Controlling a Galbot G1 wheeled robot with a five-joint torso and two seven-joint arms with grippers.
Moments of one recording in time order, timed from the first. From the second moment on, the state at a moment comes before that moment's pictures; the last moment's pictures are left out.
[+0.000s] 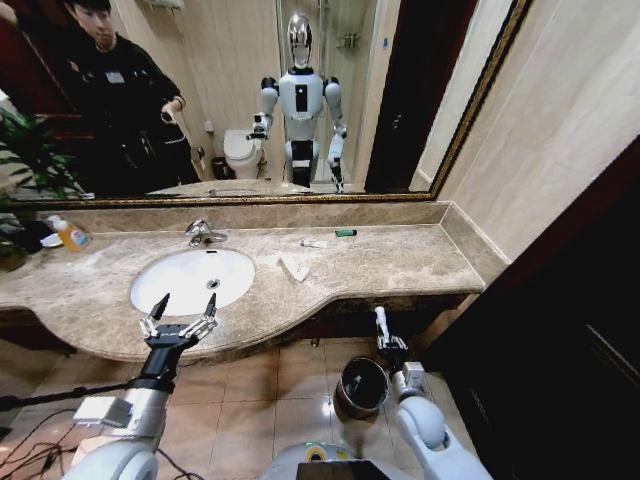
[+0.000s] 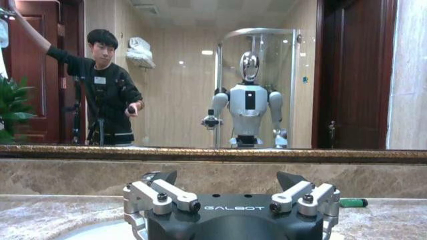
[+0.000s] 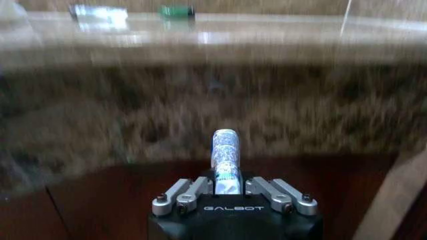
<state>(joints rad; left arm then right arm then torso) 1.84 -1.36 -0.82 -2.47 -0.37 0.04 0.05 -1.45 1.28 0.33 1.67 0.28 0.02 0.27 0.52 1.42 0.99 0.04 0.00</state>
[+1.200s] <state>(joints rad) 1.84 -1.36 -0.82 -2.47 -0.37 0.04 0.05 -1.21 1.40 0.30 1.02 0.25 0.21 0.22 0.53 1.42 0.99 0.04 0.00</state>
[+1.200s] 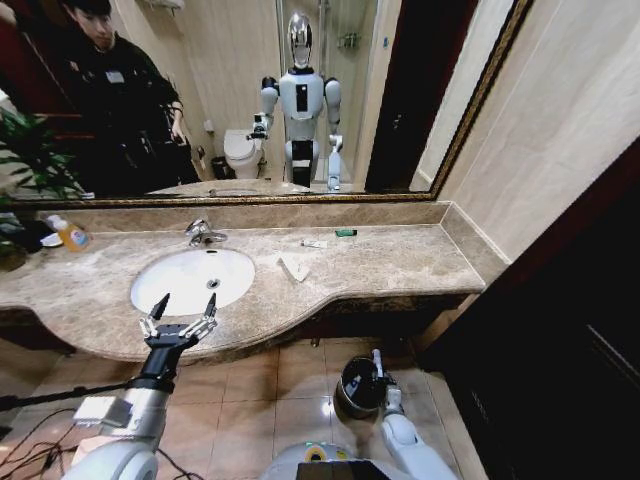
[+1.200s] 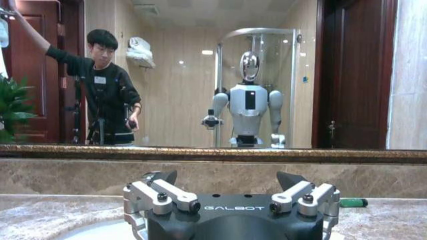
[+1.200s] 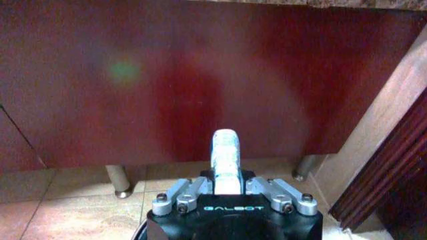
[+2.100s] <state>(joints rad) 1.84 -1.36 -0.82 -2.47 -0.37 0.04 0.05 -1.23 1.40 0.30 1.03 0.23 0.22 0.23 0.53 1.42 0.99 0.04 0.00</state>
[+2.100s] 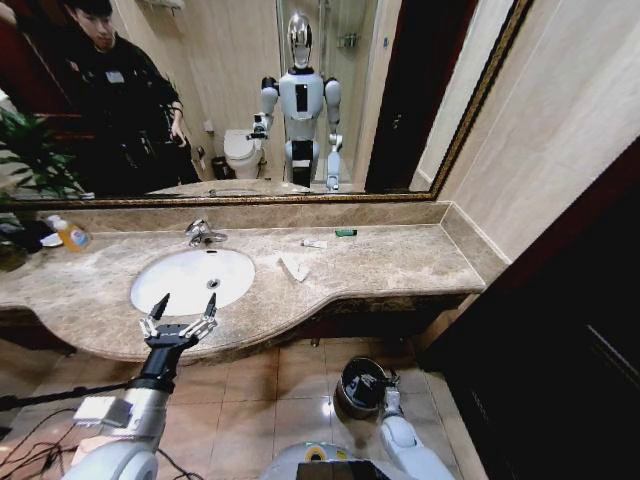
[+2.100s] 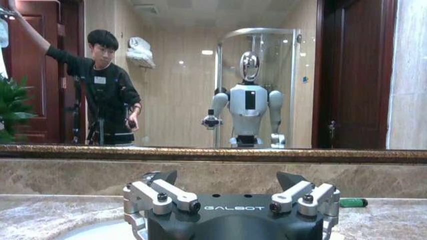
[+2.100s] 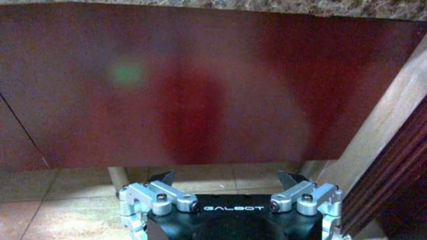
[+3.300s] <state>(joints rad) 1.84 -1.36 -0.82 -2.47 -0.37 0.04 0.05 -1.58 1.27 0.29 1.97 0.27 0.06 0.29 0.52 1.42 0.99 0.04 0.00</state>
